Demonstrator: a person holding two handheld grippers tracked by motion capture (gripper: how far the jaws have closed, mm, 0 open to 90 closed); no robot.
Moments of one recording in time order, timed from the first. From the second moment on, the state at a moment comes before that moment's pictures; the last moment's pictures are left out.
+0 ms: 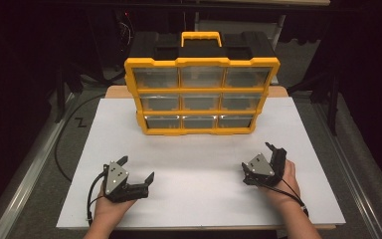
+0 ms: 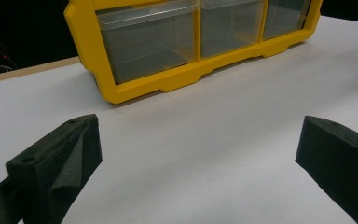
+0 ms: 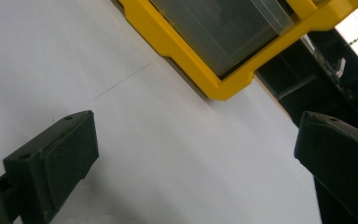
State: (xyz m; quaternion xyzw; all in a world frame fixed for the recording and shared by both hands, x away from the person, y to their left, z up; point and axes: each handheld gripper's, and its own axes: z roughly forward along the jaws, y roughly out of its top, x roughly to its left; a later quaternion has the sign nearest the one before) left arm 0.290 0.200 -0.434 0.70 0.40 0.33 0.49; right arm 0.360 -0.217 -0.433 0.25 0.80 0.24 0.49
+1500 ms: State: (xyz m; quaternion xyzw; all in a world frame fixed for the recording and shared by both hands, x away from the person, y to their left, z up) left arm 0.291 0.202 -0.433 0.70 0.41 0.32 0.49; right arm 0.332 -0.179 -0.428 0.02 0.81 0.04 0.58
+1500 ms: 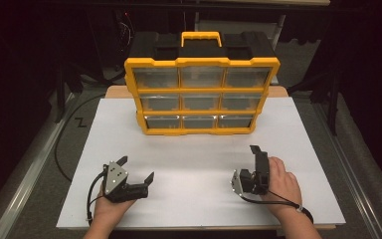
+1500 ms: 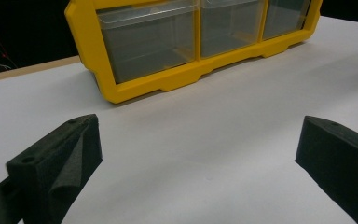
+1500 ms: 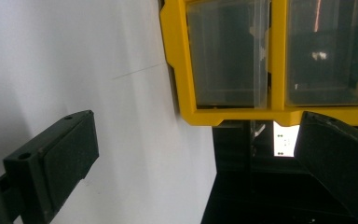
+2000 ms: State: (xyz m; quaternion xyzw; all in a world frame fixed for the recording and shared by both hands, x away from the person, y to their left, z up) left arm 0.294 0.205 -0.433 0.69 0.41 0.33 0.49; right arm 0.339 -0.160 -0.430 -0.01 0.80 0.02 0.60
